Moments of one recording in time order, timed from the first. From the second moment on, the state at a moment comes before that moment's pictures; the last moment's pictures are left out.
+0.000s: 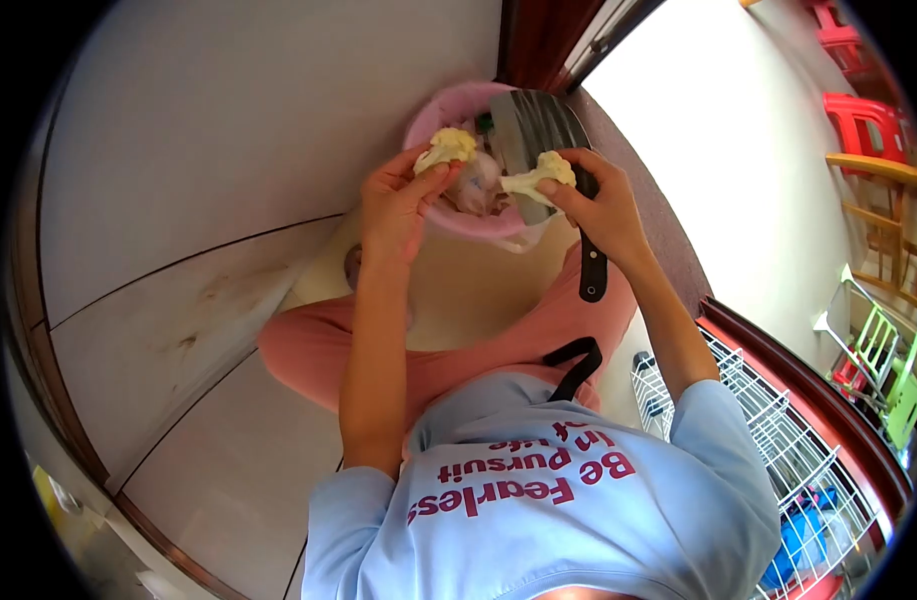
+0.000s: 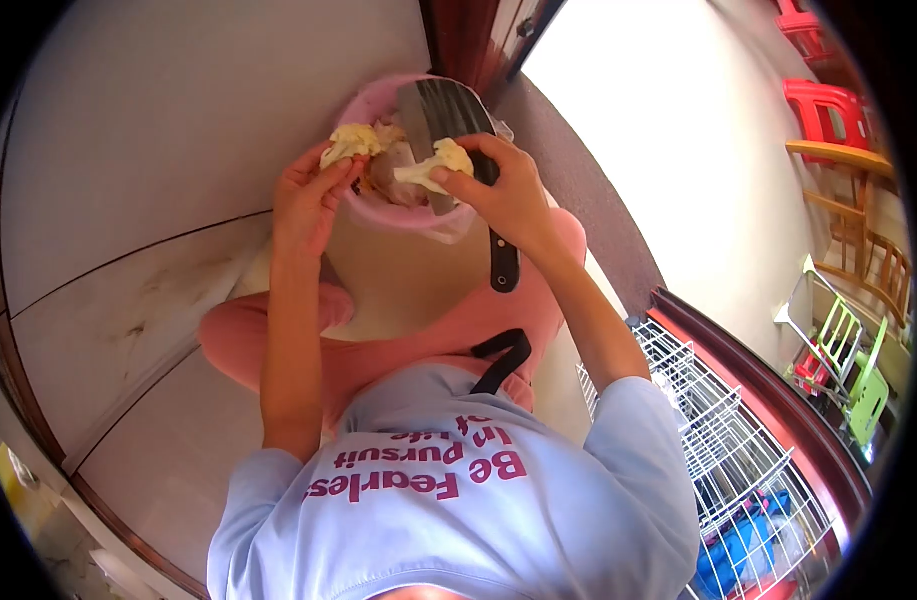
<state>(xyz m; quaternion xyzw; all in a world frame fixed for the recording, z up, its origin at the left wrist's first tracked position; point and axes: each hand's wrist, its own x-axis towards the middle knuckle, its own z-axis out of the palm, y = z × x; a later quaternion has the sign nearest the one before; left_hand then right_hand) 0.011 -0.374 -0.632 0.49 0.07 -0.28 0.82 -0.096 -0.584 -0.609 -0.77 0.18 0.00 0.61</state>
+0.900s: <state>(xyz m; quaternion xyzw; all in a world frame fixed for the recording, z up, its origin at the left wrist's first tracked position) 0.100 -0.304 -0.042 0.65 -0.17 -0.36 0.65 0.012 -0.510 -0.023 -0.85 -0.09 -0.03 0.52</state>
